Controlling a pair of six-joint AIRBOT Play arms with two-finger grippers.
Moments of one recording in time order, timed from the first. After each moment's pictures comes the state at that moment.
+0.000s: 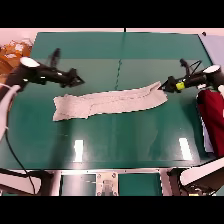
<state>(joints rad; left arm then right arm) -0.07 -1.63 1.37 0.64 -1.09 -1.22 -0.32 -1.74 1.50 -0.79 1.39 1.14</state>
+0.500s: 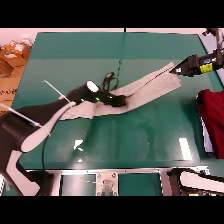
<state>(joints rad) -0.58 -1.84 1.38 0.53 -0.72 -1.23 -0.27 -1.34 1.55 -0.77 1.58 1.20</state>
